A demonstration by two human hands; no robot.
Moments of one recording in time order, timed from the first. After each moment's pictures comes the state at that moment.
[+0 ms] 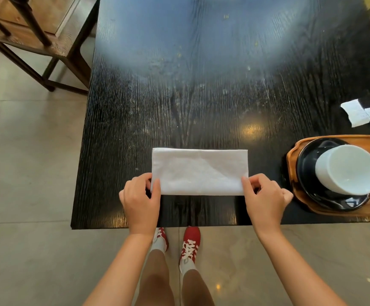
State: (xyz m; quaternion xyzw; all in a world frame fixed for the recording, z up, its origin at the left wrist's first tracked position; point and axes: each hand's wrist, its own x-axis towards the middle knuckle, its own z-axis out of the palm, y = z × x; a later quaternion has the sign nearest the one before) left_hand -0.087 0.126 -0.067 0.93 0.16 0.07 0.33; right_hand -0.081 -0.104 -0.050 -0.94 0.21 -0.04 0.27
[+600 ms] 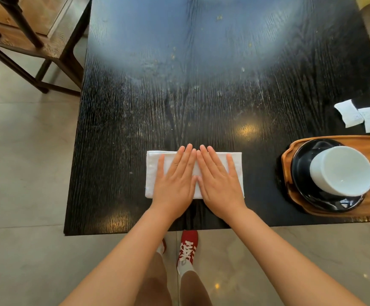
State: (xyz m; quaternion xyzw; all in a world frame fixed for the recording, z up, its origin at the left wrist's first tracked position) left_hand -0.046 0.076 -0.072 0.98 -0.15 -0.08 0.07; right_hand -0.046 -0.060 -0.063 -0.98 -0.15 0.11 0.06
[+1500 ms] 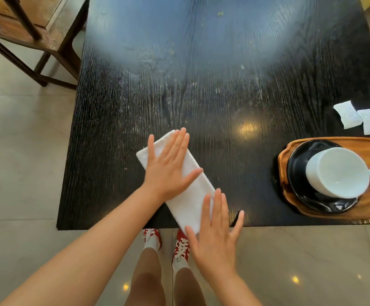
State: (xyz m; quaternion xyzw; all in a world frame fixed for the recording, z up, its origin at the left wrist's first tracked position) left_hand -0.014 0.084 -0.068 0.98 -0.17 -0.07 0.08; right_hand -0.156 -0.044 -0.061 -0.99 0.02 0.14 0.06
